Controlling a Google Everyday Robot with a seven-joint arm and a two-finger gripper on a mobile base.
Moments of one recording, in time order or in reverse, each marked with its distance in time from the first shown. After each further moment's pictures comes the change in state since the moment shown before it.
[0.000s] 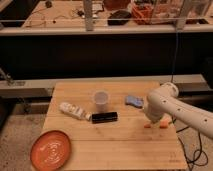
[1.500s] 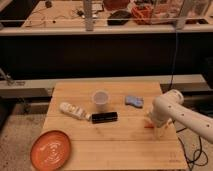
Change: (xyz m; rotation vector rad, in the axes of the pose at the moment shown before) arm 0.027 0.021 0.043 -0.011 -0.016 0.008
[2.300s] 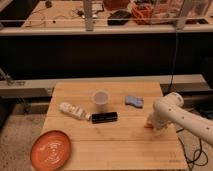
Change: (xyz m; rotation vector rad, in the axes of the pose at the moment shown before) arm -0.003 0.006 0.008 0.002 0.007 0.018
